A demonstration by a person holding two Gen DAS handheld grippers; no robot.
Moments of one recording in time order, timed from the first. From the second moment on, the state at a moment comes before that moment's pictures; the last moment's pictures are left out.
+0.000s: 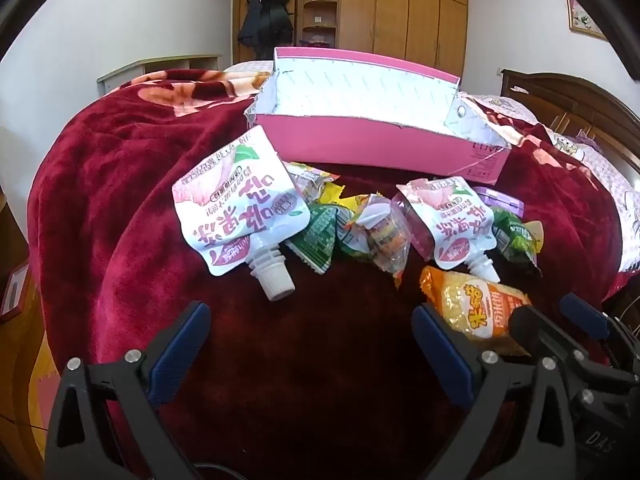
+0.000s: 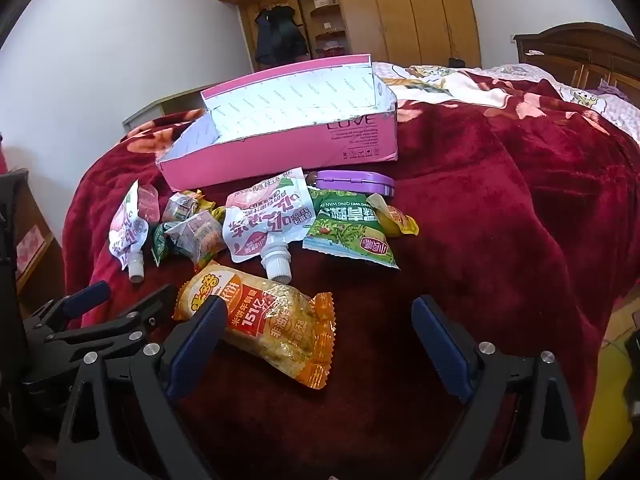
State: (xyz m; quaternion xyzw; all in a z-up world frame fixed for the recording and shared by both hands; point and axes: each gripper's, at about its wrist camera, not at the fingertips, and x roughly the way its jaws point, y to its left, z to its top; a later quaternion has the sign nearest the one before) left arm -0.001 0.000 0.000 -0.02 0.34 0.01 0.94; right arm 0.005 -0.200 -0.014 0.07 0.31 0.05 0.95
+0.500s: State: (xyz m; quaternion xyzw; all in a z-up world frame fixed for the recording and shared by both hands) left arm 0.001 -0.007 -0.008 -0.02 0.34 0.00 0.94; right arm 0.005 -0.200 -0.014 0.07 0.31 0.05 0.95
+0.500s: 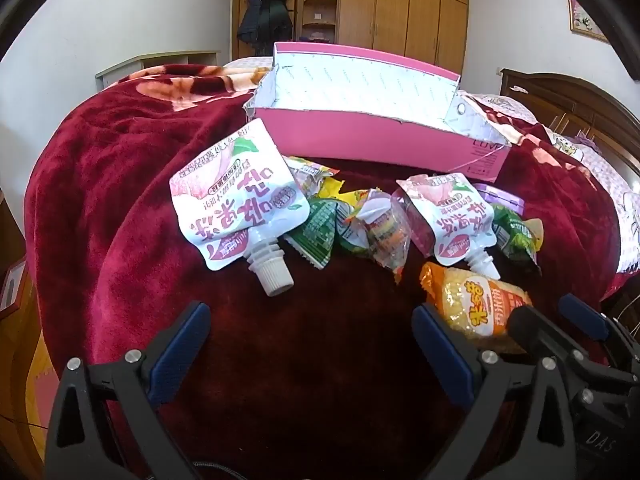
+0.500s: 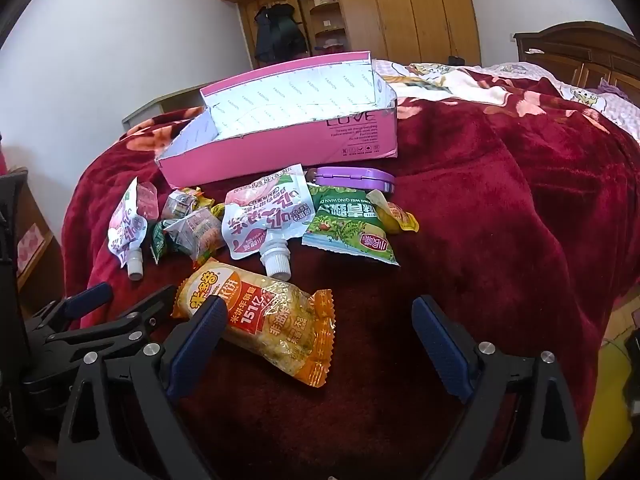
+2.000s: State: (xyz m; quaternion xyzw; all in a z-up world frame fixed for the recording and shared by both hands) left arm 0.004 -0.004 -0.007 -0.02 0.35 0.00 0.94; right arm 0.005 -0.199 -0.016 0.07 0.32 0.05 0.94
